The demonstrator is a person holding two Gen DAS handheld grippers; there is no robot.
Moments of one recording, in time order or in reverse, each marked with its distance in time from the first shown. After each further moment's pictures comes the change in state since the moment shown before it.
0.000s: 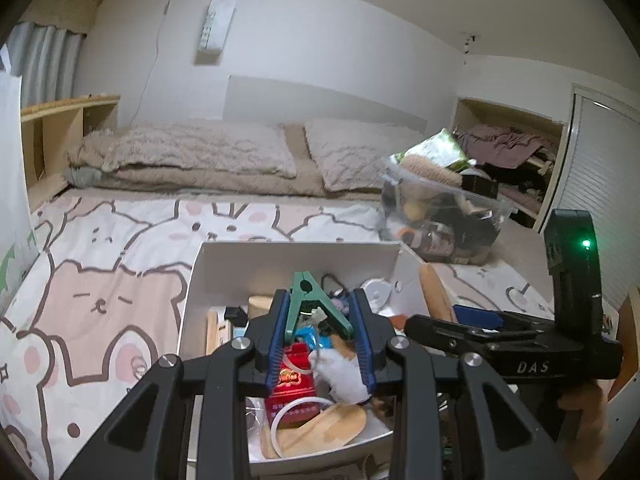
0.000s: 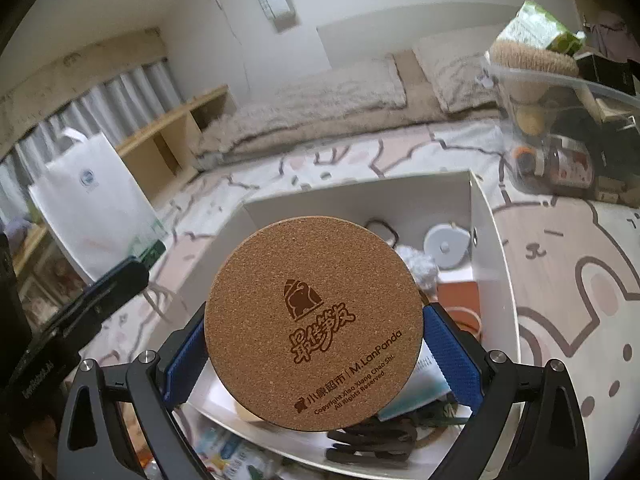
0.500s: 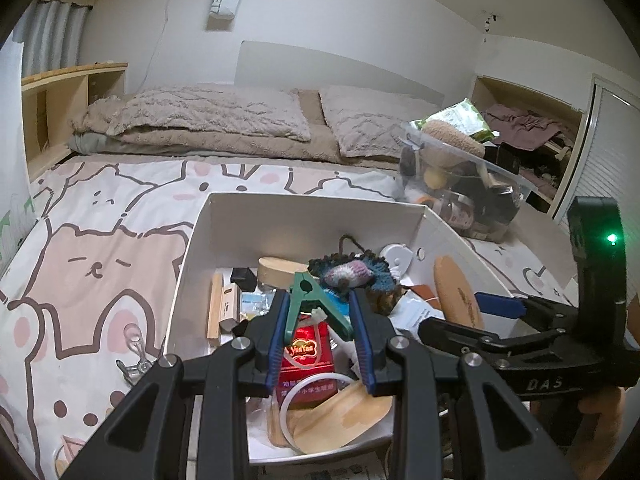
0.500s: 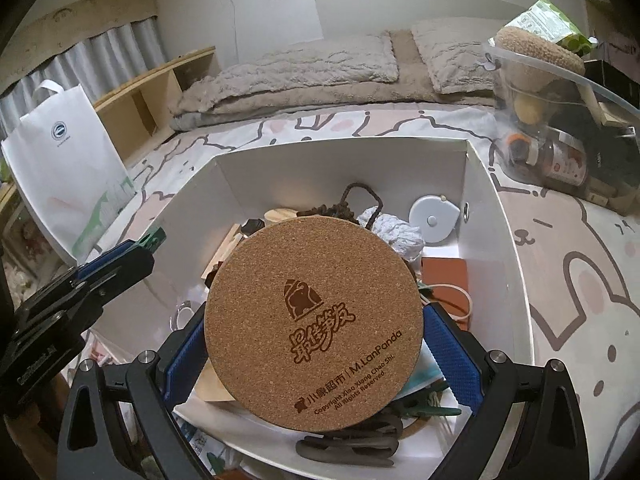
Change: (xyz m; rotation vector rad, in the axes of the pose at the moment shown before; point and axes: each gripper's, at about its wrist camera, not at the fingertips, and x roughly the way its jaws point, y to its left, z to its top) left arm 0.029 0.011 -0.019 -0.030 0.098 0.035; right arm 0.023 0.005 -0.011 -0.083 0.086 -0.101
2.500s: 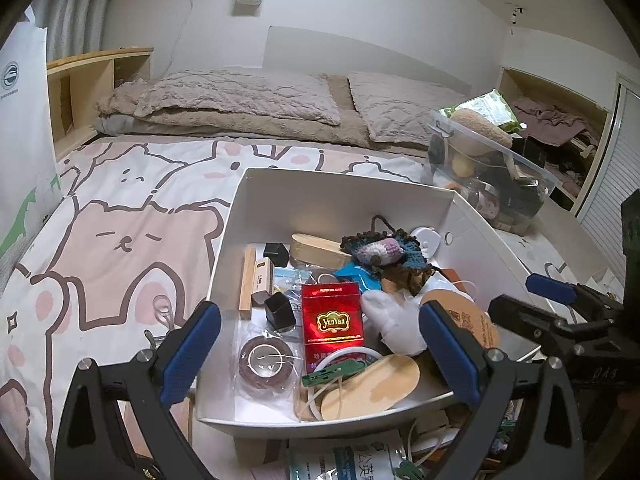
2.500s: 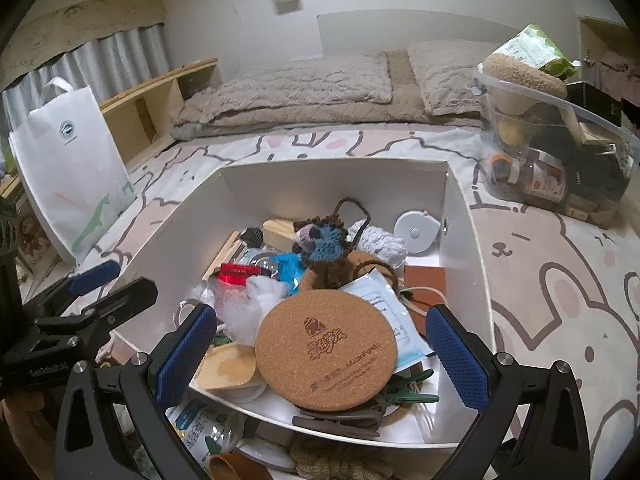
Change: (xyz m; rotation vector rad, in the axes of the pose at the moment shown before) left arm -0.007 0.011 -0.014 -0.029 0.043 0.091; right arm -0.028 0.001 -0.006 -0.019 -0.081 -0.048
